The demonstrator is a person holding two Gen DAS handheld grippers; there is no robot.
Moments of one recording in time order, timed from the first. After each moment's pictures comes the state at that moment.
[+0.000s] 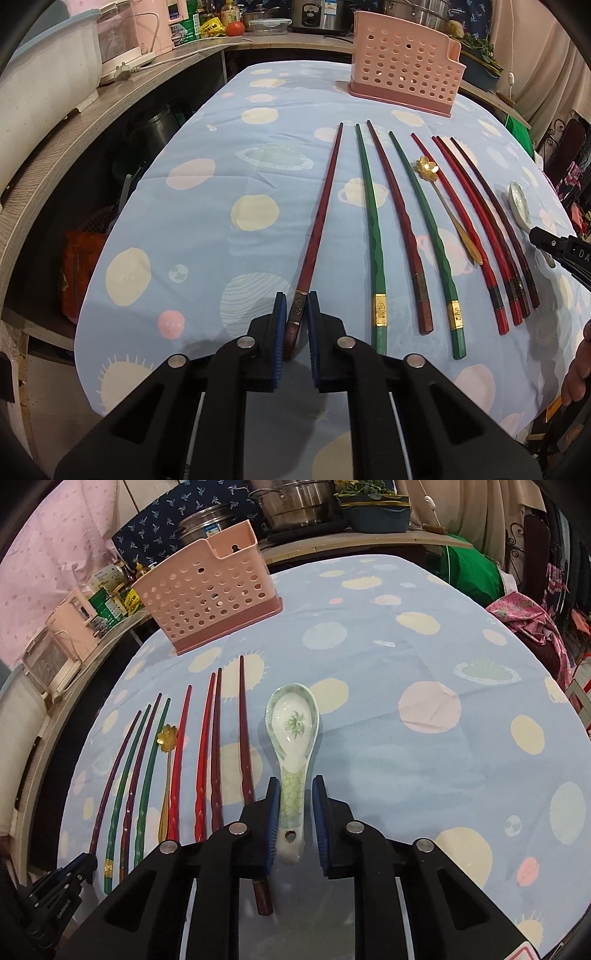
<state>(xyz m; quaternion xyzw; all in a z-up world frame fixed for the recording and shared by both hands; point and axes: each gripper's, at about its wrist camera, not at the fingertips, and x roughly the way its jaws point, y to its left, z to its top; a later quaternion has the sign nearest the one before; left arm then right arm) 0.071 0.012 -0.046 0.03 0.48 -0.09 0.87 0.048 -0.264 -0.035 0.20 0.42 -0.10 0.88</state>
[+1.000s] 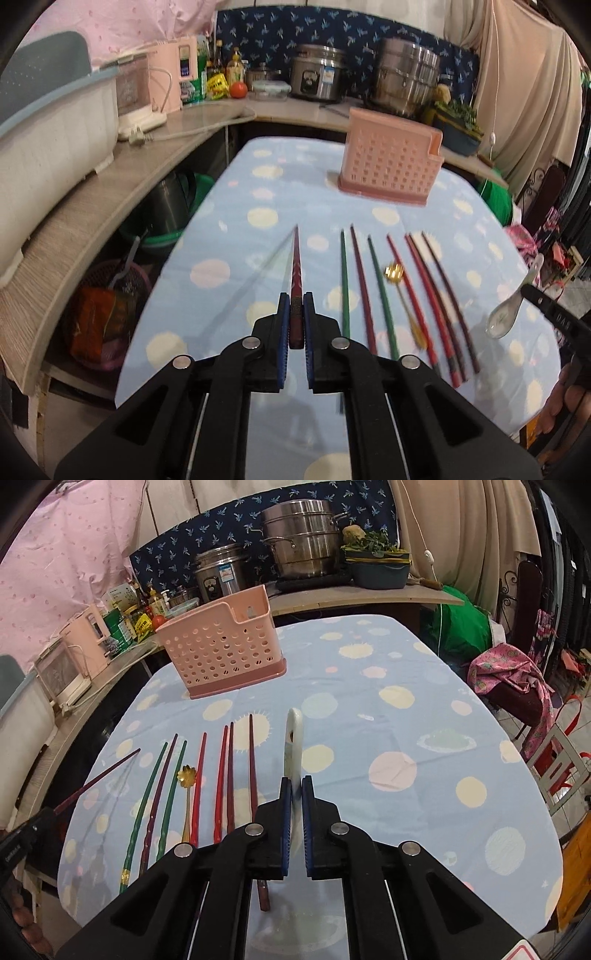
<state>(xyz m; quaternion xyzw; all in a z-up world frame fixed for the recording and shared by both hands) 0.077 0.030 0.050 -0.02 0.37 -0.11 0.92 0.024 -0.263 0.037 0.14 0.35 -0.12 0.92</state>
